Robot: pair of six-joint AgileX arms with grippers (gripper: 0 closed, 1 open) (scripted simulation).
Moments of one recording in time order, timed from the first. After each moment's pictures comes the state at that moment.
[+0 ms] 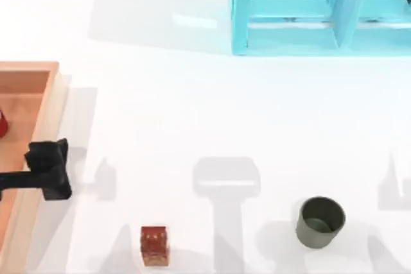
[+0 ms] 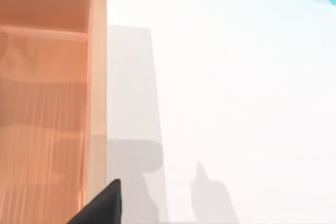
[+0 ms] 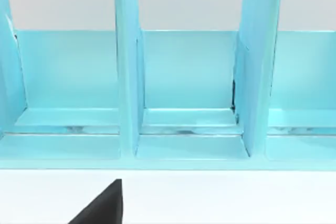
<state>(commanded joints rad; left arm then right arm) -0.28 0.56 0.40 -0.37 -0.02 -0.28 0.00 0.00 0.00 0.00 0.00 0.00</state>
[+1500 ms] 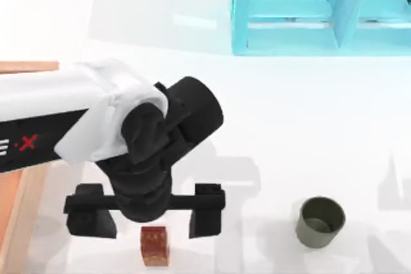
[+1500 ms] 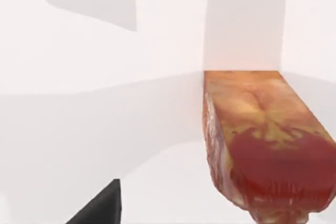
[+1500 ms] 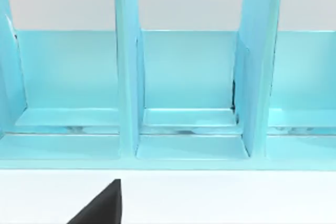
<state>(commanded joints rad) -0.82 1.64 1.06 -1.00 0.00 -0.80 0.00 0.00 0.00 0.00 0.00 0.00</state>
